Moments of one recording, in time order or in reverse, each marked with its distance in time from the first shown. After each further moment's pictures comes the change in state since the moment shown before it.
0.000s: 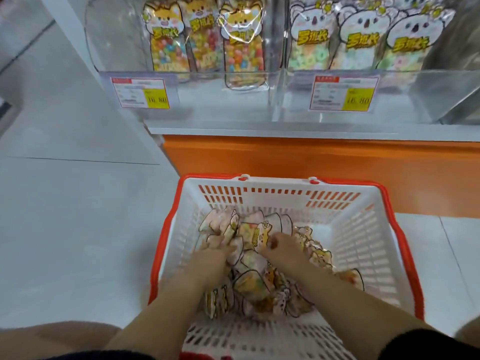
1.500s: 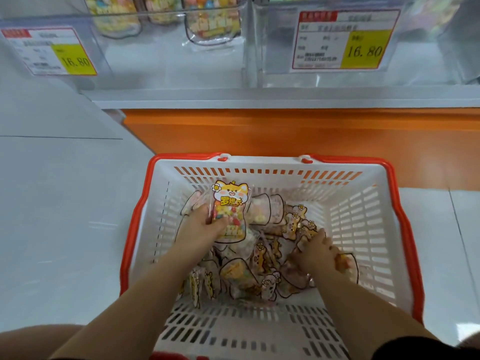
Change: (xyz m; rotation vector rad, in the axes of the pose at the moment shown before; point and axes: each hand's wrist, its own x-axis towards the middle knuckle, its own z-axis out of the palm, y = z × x) left_hand 0.000 0.040 -0.036 -1.067 0.269 -0.177; right_hand 0.033 0.136 0.008 -0.137 0.133 0.526
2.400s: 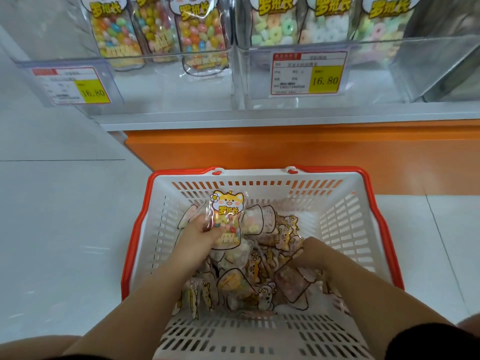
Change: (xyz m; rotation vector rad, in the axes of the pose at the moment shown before) left_hand -0.008 0.013 -0.002 -0.063 0.000 -0.033; right_hand -0.012 -0.016 -0.065 -0.138 -0.313 -0.265
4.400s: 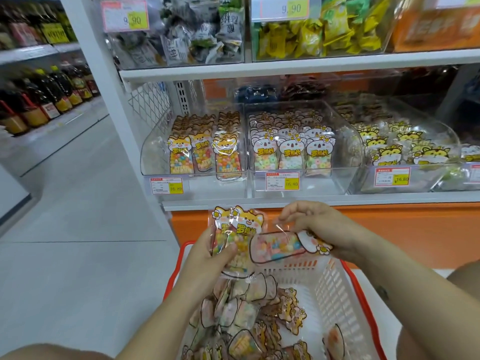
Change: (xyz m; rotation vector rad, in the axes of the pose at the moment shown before) left_hand -0.129 0.097 -0.050 -0.107 0.035 0.628; right_hand -0.269 -0.127 -0.131 0.691 0.161 -0.715
